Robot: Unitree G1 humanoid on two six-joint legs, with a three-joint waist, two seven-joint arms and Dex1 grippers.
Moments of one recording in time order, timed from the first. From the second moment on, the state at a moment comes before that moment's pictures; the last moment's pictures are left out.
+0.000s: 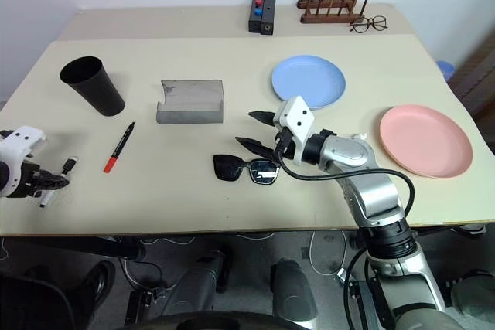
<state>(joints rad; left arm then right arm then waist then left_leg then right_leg) -0.32 1.14 0.09 0.22 -0.10 1.03 -1.04 -0.43 -0.48 0.12 -0.25 0.35 0.40 0.81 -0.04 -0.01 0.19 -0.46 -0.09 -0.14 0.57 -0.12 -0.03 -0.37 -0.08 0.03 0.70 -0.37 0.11</state>
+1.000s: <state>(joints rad) -0.69 1.09 -0.18 0.55 -0.05 0.95 -1.09 -0.41 -0.46 0.13 -0.24 0.33 0.37 0.79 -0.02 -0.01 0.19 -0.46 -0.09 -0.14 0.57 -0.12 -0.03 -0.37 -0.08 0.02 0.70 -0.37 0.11</state>
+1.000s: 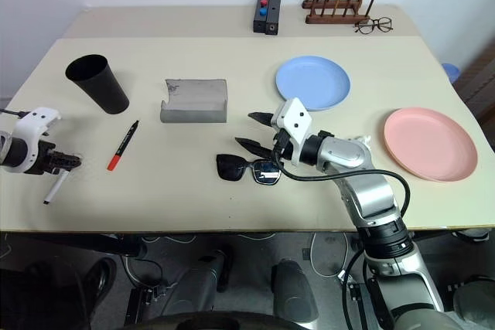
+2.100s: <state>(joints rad) -1.02 0.85 0.37 0.89 -0.26 -0.09 -0.73 -0.45 -0.41 -0.01 -0.21 0.52 0.34 0.83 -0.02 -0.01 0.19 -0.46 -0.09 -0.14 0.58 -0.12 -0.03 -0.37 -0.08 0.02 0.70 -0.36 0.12</state>
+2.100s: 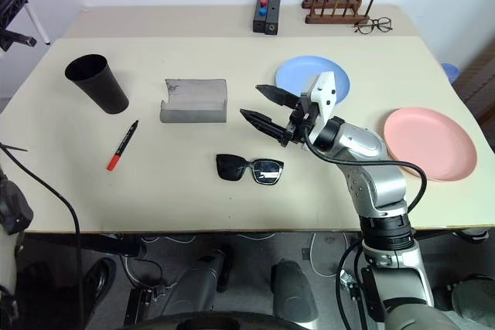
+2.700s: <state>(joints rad) -0.96 0.79 0.39 1.10 -0.29 -0.22 -0.76 -0.43 -0.42 0.00 -0.23 0.48 0.32 0.82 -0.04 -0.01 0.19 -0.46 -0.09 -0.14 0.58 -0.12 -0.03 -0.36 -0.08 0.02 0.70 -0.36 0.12</state>
